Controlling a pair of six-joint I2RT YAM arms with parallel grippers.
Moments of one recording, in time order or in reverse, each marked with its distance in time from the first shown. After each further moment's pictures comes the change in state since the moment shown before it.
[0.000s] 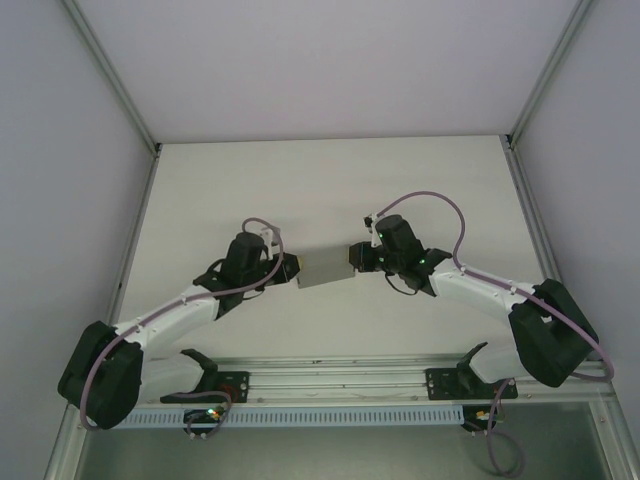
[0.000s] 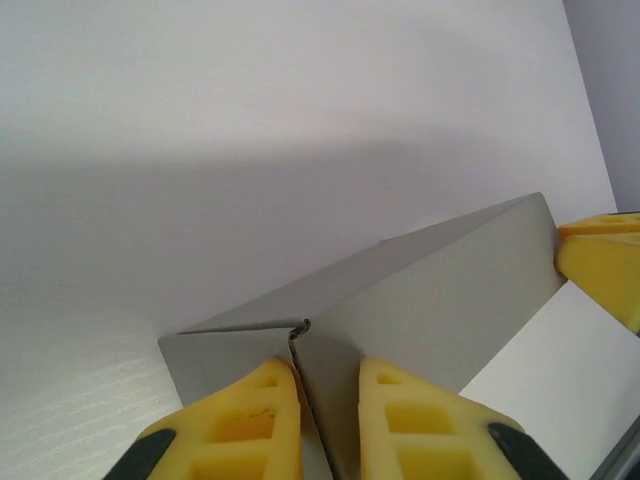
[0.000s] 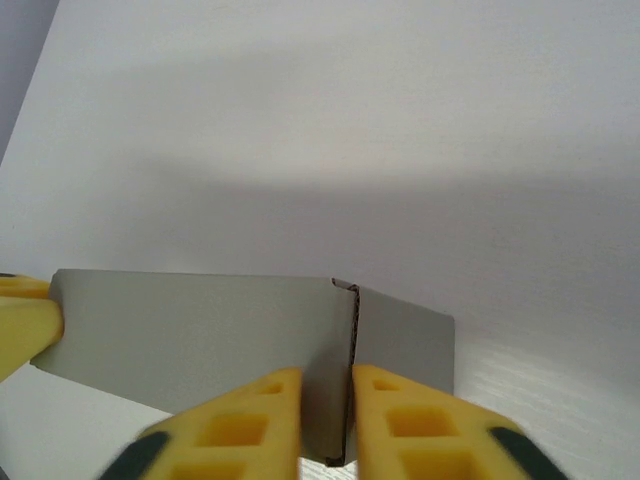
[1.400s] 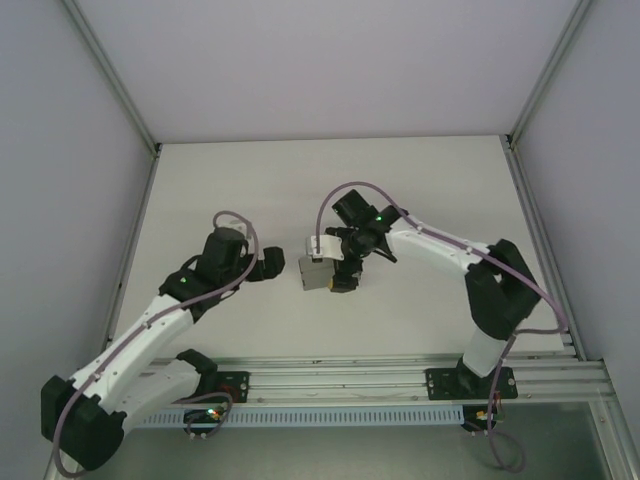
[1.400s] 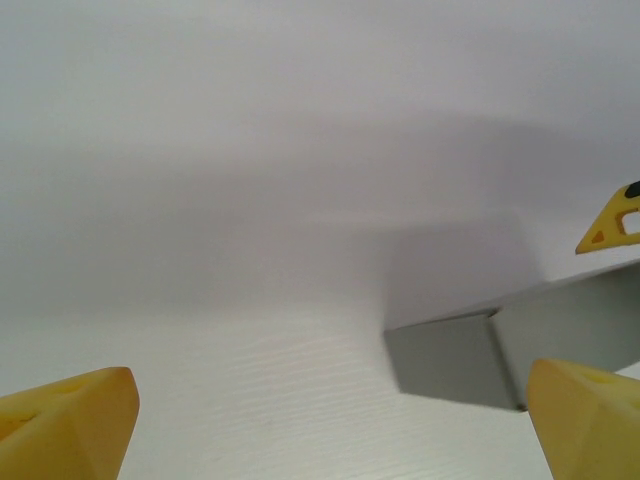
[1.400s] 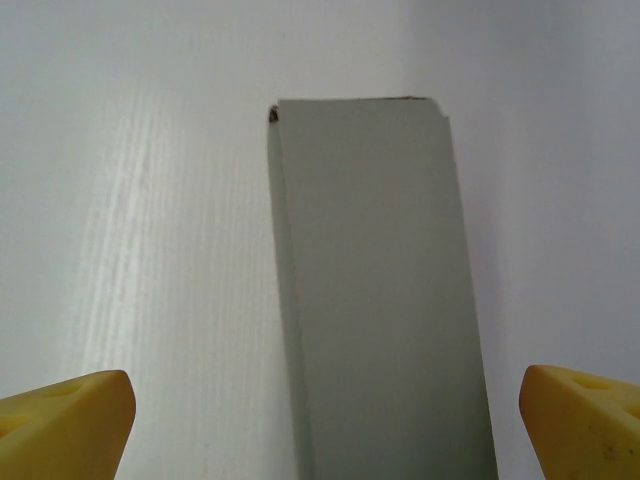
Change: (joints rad) left arm 0.040 -0.277 0.156 -0.533 -0.335 0.164; right arm 0.070 0.370 0.557 -0.615 -0.198 -1.485
